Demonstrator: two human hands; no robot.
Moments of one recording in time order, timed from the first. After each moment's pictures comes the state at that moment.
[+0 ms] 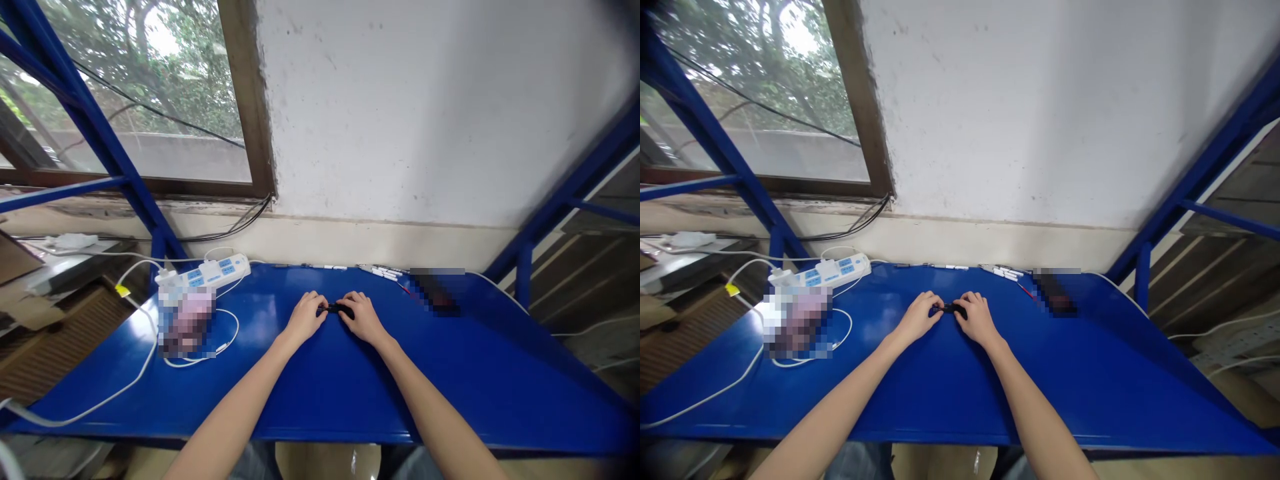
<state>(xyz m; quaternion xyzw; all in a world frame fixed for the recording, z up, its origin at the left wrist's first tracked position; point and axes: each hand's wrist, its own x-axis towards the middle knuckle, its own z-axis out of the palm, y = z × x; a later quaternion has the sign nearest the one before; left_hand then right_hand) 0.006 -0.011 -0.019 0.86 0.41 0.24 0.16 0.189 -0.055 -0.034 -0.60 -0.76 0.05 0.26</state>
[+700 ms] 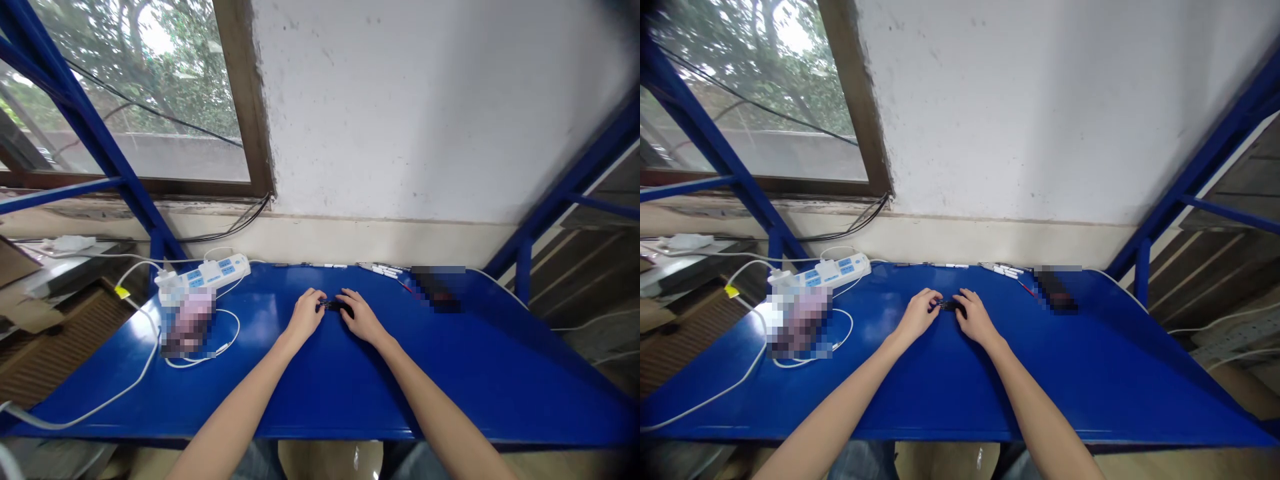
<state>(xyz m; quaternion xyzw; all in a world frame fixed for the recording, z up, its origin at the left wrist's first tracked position) 0.007 -0.006 -0.025 0.83 0.43 0.30 0.19 0.188 -0.048 -0.054 -0.58 -0.75 0.09 0.32</state>
